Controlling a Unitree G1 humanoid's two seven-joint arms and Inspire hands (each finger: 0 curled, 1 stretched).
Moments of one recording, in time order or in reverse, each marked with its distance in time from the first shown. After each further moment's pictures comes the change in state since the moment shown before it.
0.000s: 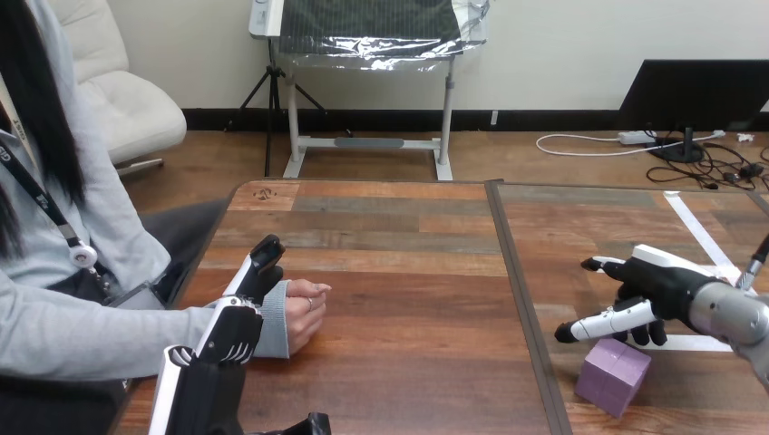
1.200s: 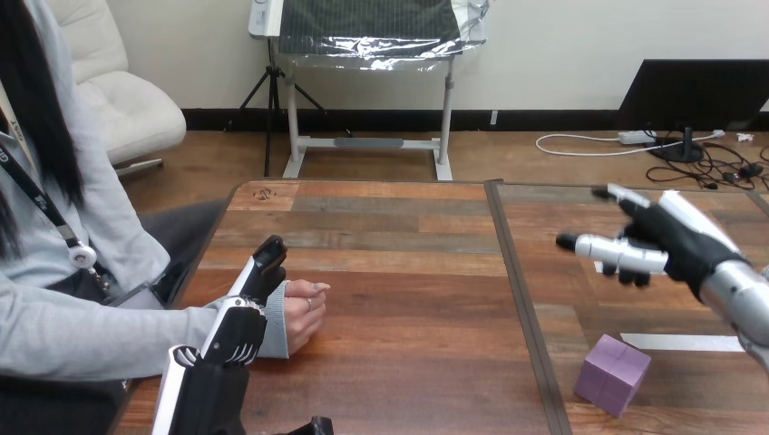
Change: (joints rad) left arm 0.000 0.002 0.000 0.000 -0.005 0.000 -0.025; right arm 0.063 0.002 -0.159 -0.064 0.195 -0.171 -0.152
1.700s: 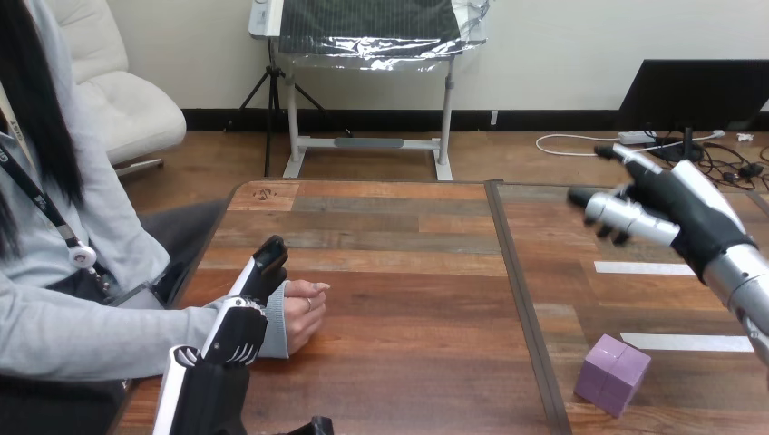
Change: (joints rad) left arm -0.001 -0.003 -0.001 0.002 -0.004 0.000 -0.005; right arm 0.000 0.024 -0.101 -0.004 0.155 -0.100 0.048
